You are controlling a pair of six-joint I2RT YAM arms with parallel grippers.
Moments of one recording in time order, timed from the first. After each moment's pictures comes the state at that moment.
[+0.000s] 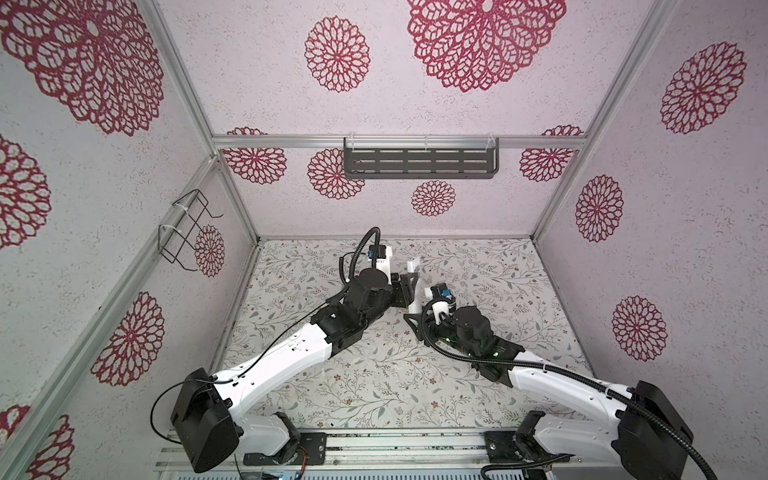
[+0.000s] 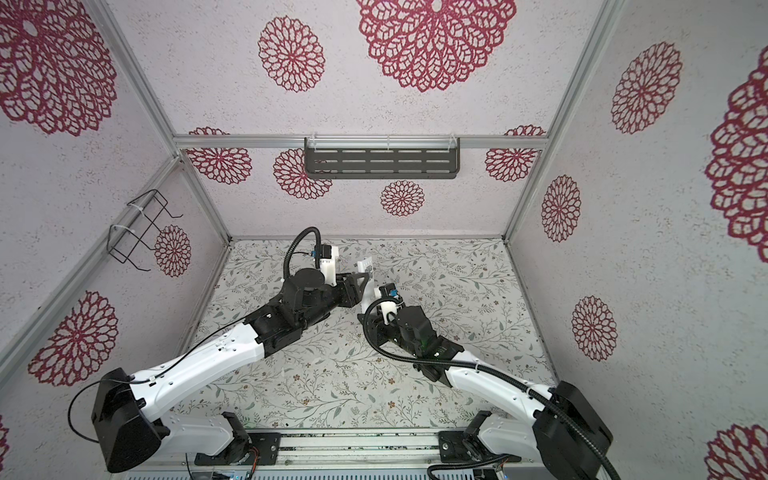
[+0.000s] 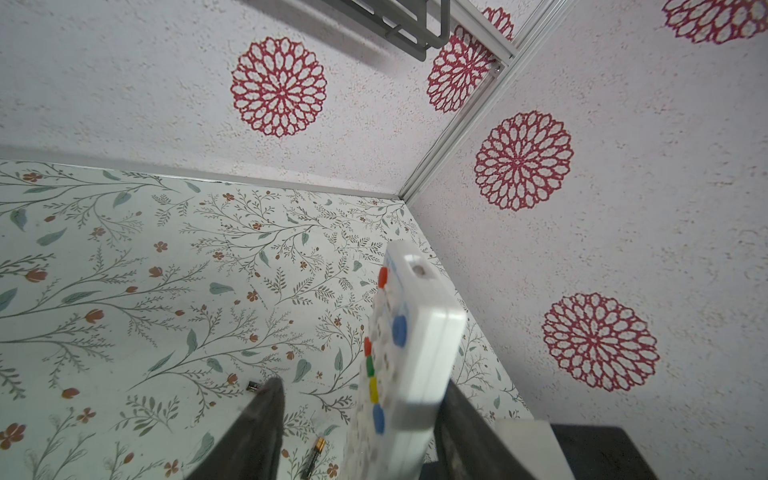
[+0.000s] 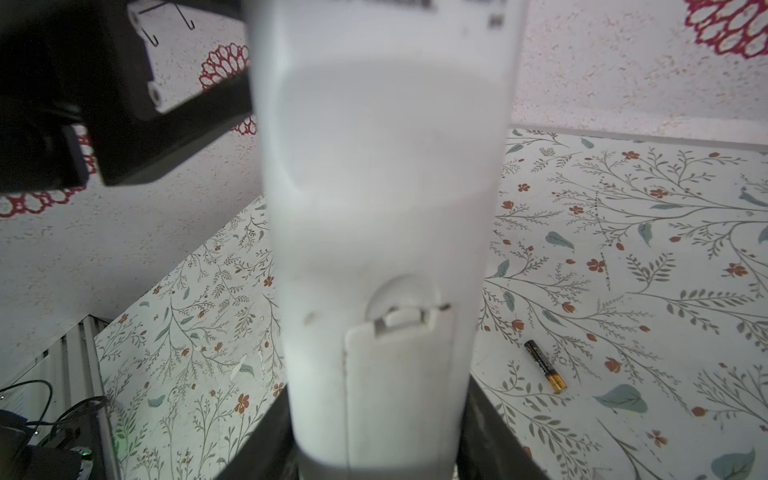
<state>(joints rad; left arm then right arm) -0.82 1.37 1.12 -0.04 -0.20 -0.59 0.83 1.17 0.65 0.23 0.00 0.32</state>
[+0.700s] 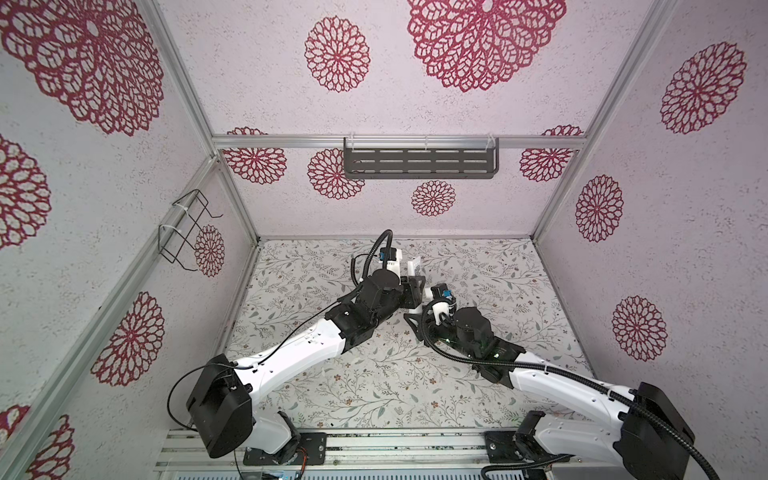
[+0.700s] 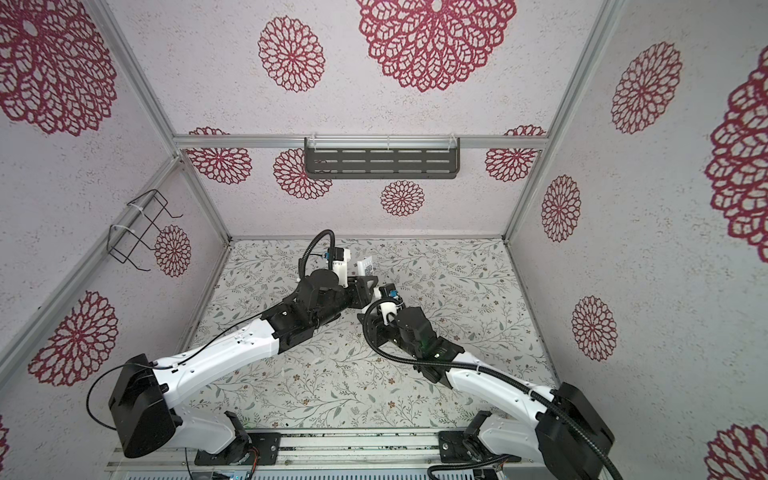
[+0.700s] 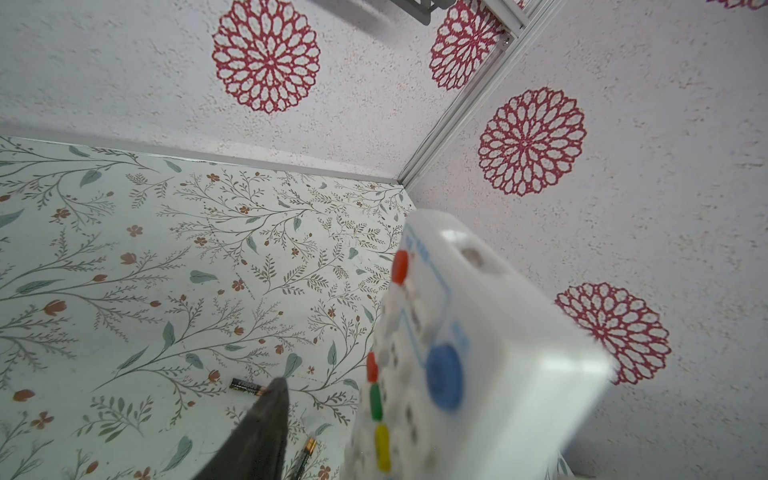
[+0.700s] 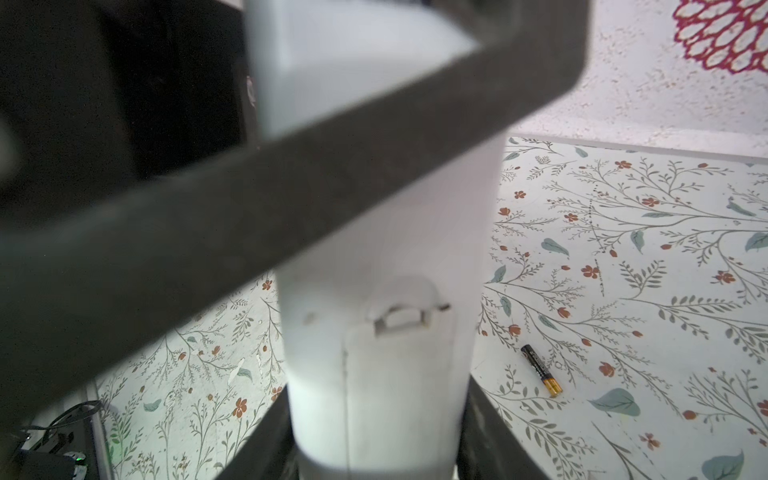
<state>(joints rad) -0.84 1.46 1.13 0.01 -0.19 -0.62 0.85 1.16 0.65 0.23 0.03 0.31</state>
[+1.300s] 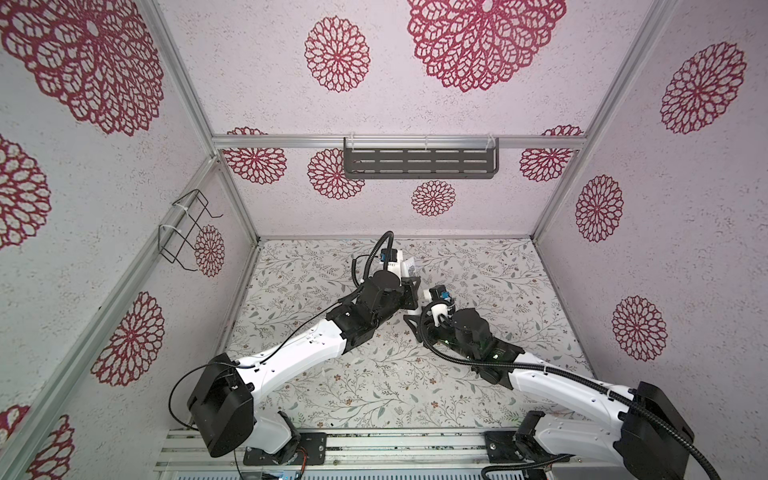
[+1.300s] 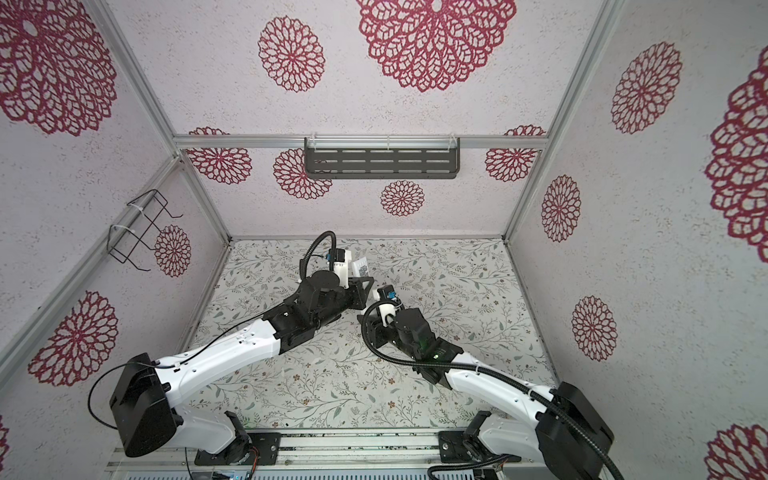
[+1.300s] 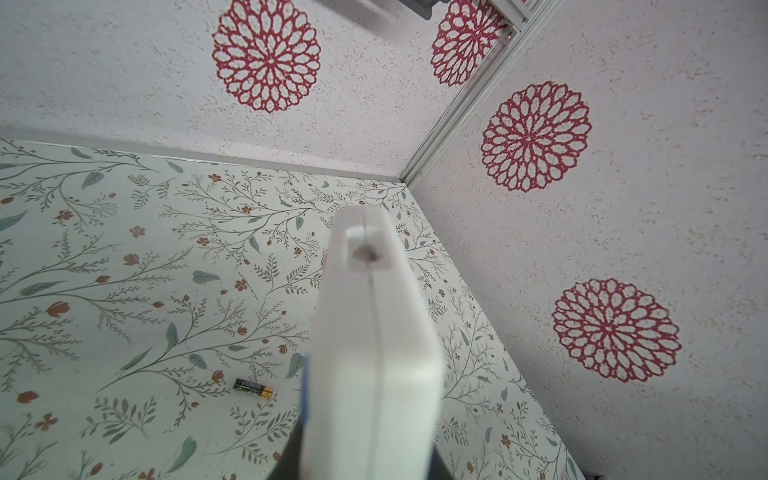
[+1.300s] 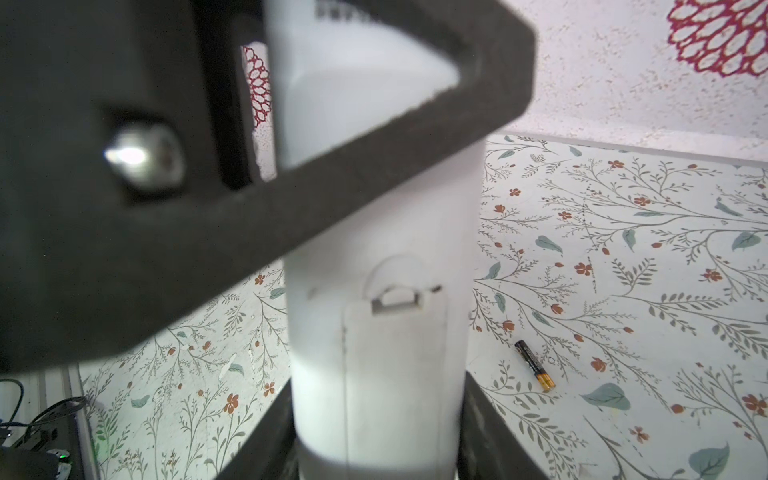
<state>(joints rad) -0.84 1.46 1.11 0.02 -0.18 -0.61 0.86 1.16 0.65 0.22 0.05 0.30</state>
